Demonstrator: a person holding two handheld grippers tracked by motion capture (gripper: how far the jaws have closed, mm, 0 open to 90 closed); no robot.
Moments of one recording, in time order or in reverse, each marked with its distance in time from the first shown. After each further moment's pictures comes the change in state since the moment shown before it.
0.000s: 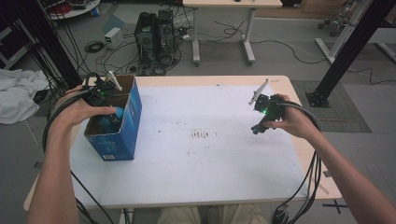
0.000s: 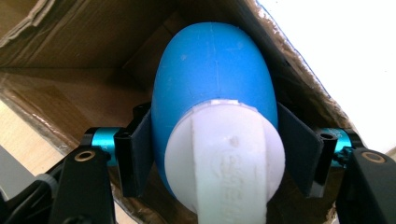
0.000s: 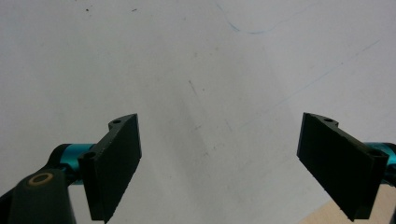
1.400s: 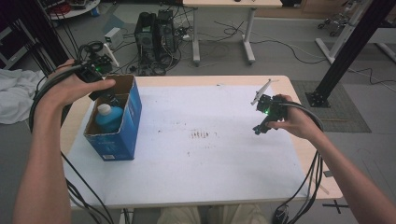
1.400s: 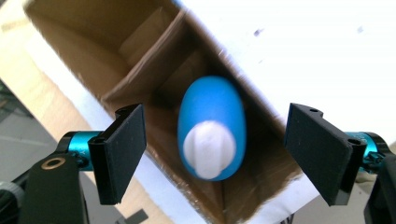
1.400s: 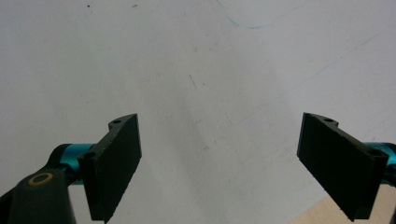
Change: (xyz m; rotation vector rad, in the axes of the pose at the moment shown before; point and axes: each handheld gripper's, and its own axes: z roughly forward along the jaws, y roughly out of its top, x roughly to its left) left arm -0.001 0.005 -0.039 -0.024 0.053 0.008; right arm 0.002 -0.002 0.001 0.004 0.008 0.001
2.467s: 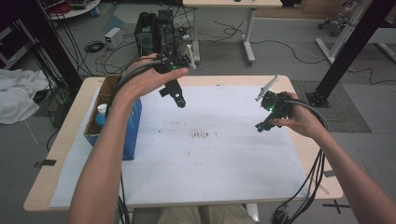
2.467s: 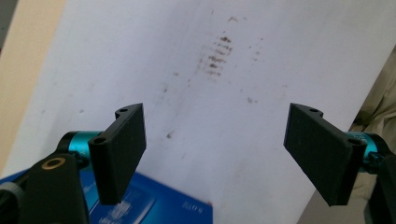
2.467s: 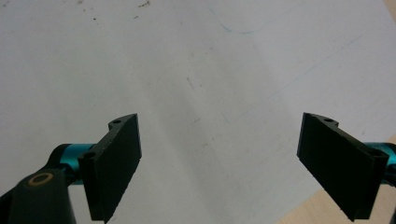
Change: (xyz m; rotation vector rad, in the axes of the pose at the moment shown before) left arm -0.092 0.104 -0.071 -0.099 -0.048 0.341; right arm -0.005 -0.007 -0.020 -0.044 -0.001 0.036
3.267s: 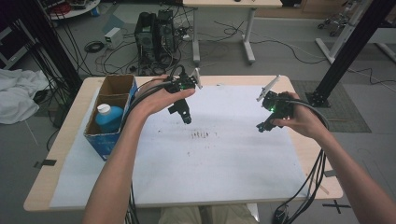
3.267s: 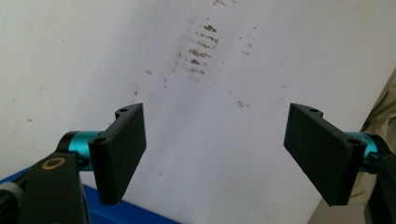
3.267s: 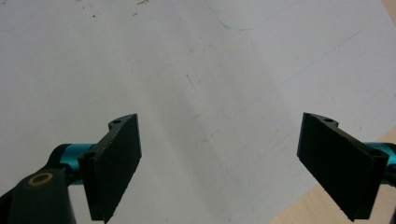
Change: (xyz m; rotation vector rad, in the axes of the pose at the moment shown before) left arm -0.037 0.036 0.110 0.049 -0.109 0.082; right arm 0.001 -0.004 -0.004 0.009 -0.008 0.009
